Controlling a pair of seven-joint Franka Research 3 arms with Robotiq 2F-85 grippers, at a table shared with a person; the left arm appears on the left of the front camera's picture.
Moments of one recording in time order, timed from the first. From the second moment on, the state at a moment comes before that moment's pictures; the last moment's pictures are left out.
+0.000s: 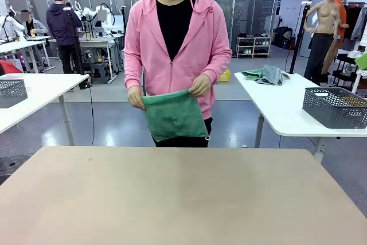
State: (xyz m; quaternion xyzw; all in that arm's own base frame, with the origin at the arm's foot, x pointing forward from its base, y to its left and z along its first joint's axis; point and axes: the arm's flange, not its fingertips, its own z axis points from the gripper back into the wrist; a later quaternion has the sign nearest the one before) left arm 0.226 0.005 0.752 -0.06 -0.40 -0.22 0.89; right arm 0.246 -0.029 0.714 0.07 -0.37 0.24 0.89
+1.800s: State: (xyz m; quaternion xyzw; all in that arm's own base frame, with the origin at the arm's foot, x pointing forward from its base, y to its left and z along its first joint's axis) left arm 0.226 0.005 0.752 -0.06 -0.40 -0.22 0.89; right arm 0.246 -0.029 0.714 0.07 -0.37 0.24 0.89
